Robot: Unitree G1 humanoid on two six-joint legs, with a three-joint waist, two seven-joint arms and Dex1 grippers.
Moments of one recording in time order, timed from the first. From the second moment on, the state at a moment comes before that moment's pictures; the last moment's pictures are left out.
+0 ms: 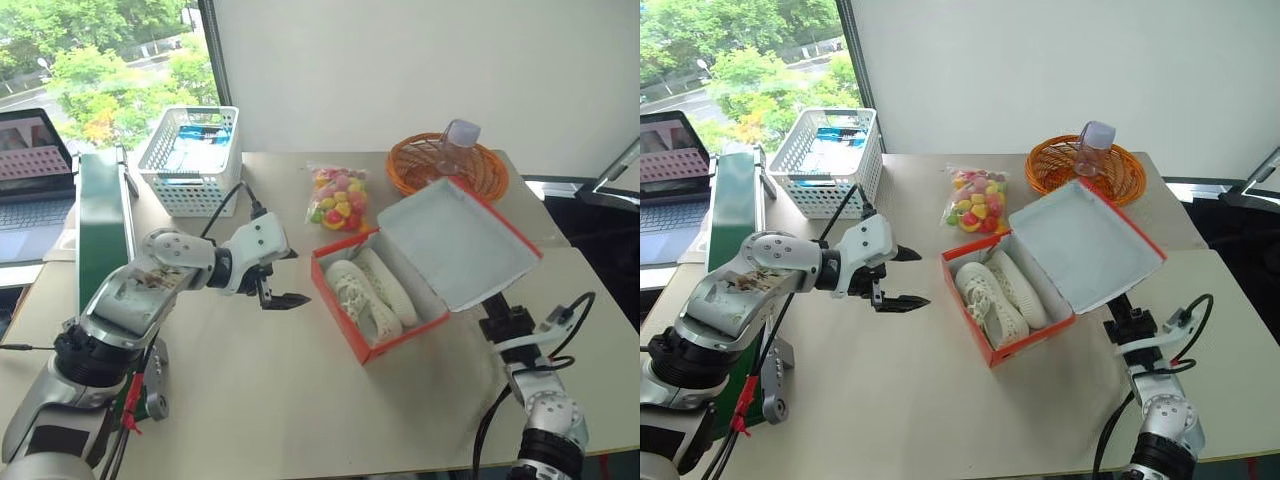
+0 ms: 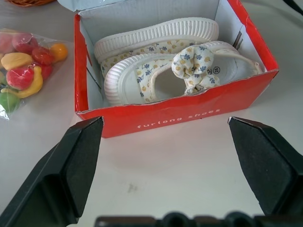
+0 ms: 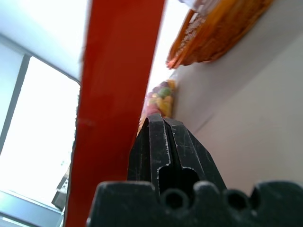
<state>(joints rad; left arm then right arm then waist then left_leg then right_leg) -0.62 0.78 -0.26 -0.33 -0.31 0.78 -1.00 -0.19 -0.20 -0.67 0.20 0.93 0.54 0.69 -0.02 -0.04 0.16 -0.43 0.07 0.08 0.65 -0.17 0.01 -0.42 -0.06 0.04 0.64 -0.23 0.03</state>
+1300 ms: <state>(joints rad) -0.39 0.78 -0.15 -0.48 -0.32 0.85 -0.78 -0.73 -0.55 0.33 0.14 0.57 0.90 0.97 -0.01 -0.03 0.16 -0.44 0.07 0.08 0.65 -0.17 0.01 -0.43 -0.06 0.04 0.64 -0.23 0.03</state>
